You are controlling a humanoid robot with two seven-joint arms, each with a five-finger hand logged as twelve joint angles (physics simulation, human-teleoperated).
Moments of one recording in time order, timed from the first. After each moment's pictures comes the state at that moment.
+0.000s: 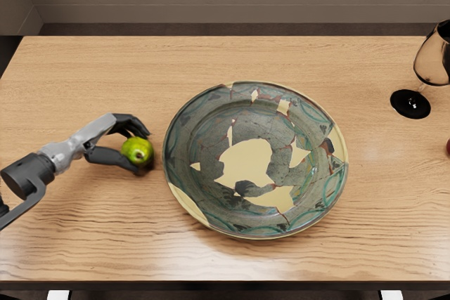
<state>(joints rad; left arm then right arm) -0.81 0.81 0.04 -1.39 0.75 0.30 -0.46 0.11 0.00 -0.07 0.27 -0.11 0.02 0.06</state>
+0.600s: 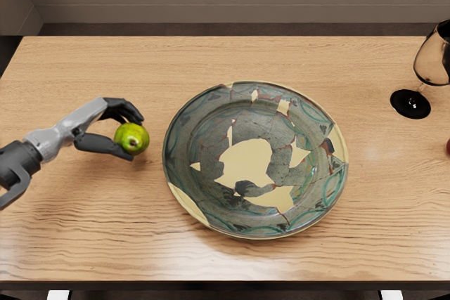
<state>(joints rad) -0.86 0.91 0.01 -1.50 0.74 0.29 -0.46 0.11 0.00 -0.07 0.27 -0.11 0.02 0.06</state>
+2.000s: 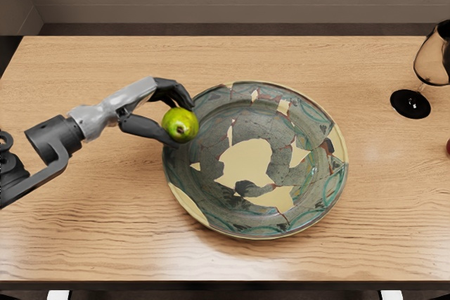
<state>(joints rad) -1.02 0.81 0.02 -1.60 0.73 0.25 -0.39 0.11 0.00 -0.07 0.27 -0.11 0.02 0.06</state>
